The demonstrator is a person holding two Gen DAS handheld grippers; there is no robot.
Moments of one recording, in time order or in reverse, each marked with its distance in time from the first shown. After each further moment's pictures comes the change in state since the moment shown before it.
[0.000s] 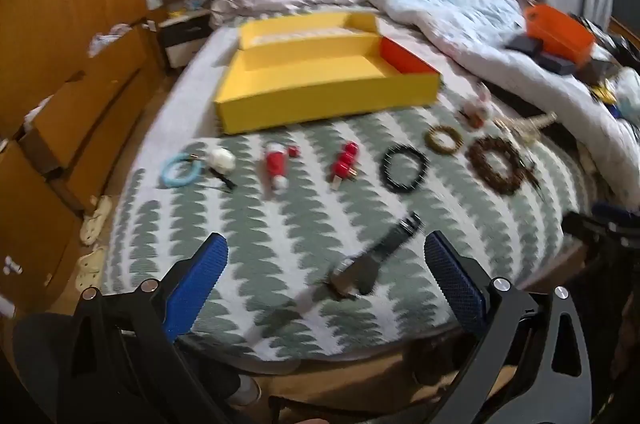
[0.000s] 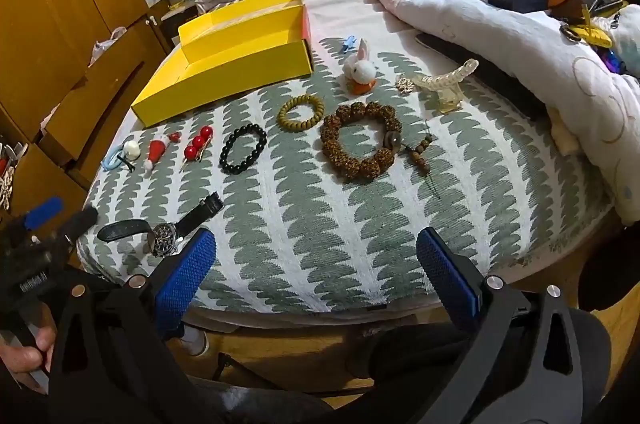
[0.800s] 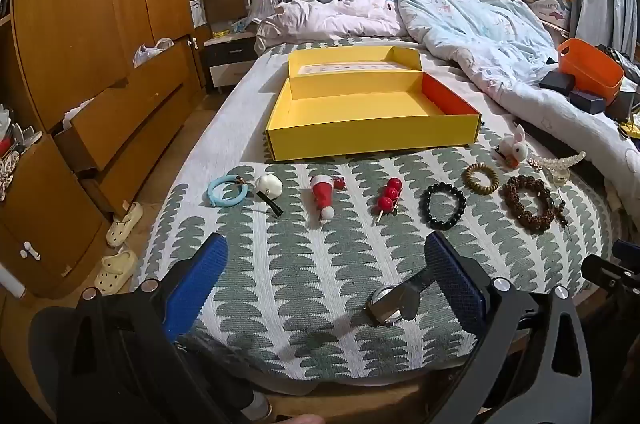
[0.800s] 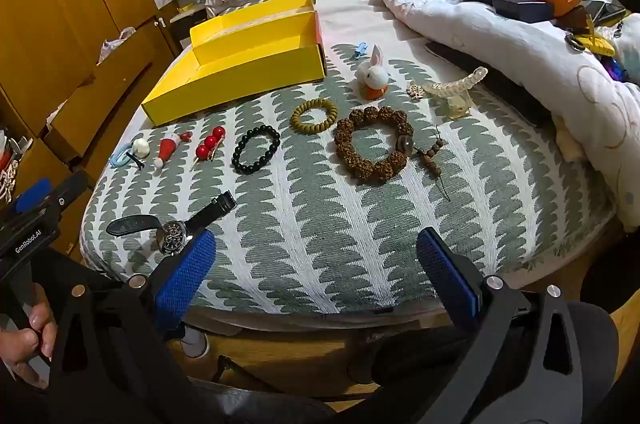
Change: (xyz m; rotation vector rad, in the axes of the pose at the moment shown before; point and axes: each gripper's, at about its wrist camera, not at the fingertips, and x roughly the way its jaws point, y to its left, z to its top) left arm -0.021 0.021 0.006 -0.103 -0.140 0.143; right arm -0.003 0.013 -0.008 -0.029 -0.027 0.017
